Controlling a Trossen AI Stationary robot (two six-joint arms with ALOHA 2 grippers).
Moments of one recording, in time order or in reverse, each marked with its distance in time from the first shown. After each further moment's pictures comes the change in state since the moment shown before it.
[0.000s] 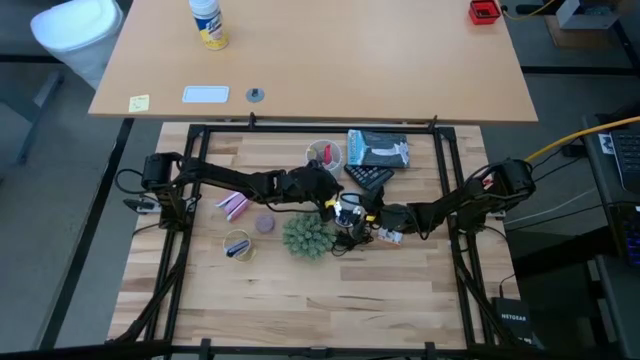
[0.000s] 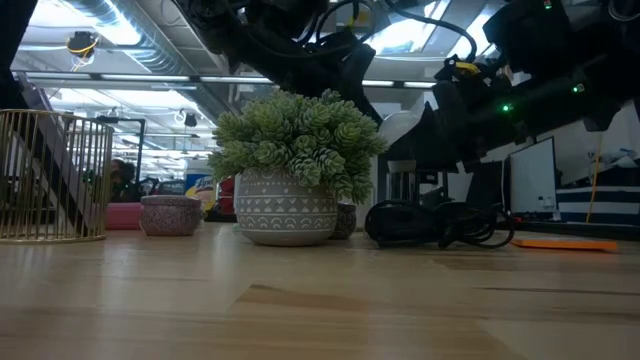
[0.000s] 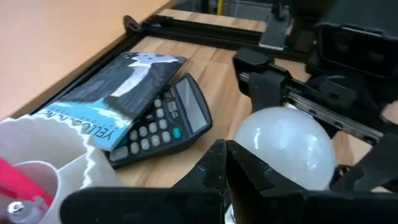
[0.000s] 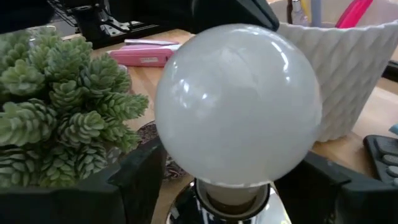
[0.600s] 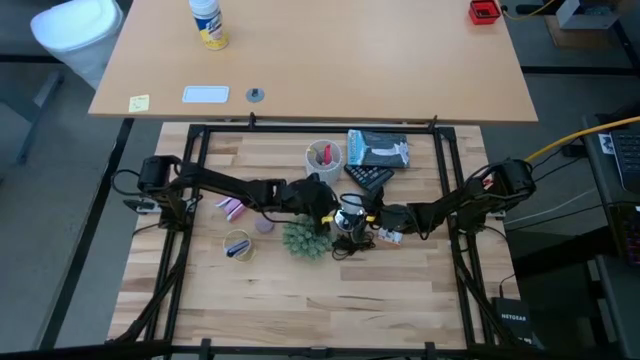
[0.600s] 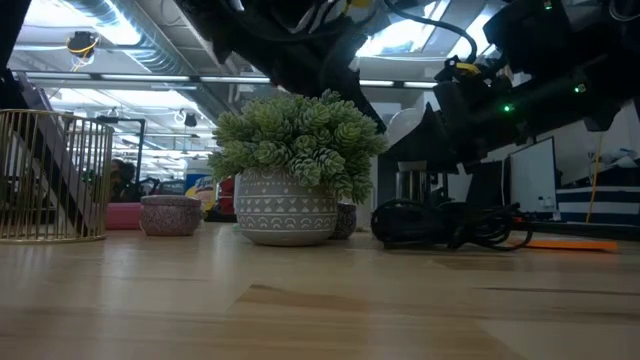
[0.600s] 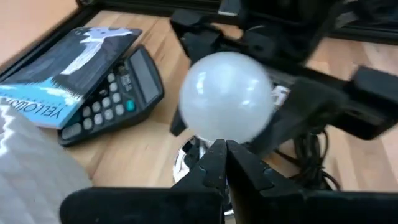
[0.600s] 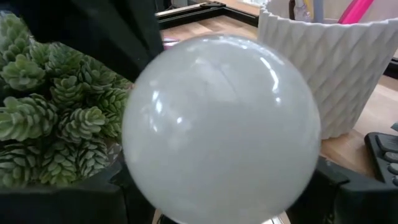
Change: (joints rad) left arm -0.076 -0.018 0.000 -0.114 0.053 -0.005; right arm 0.000 0.000 -0.001 -0.008 -0.008 0.006
